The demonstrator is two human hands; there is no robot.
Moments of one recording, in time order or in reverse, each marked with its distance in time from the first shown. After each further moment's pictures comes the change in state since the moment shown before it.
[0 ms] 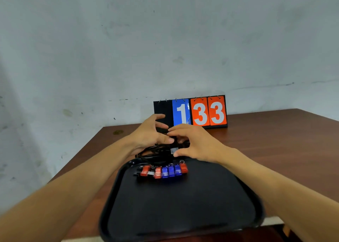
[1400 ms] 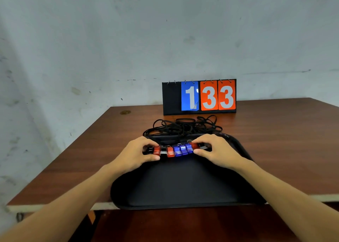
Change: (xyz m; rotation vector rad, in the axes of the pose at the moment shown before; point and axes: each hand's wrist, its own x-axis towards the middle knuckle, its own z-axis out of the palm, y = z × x) left_hand -0.052 -0.122 -0.010 0.556 0.031 0.136; right_hand -0.053 0.048 0.059 0.067 -0.016 0.294
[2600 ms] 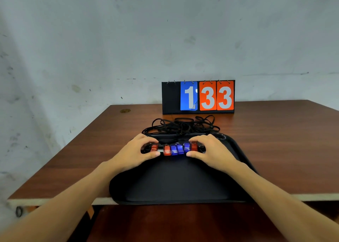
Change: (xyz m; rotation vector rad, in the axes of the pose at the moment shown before) left_hand -0.005 0.002 0.000 -0.020 -0.046 -0.009; right_hand -0.005 -0.006 0.006 -0.127 0.010 0.010
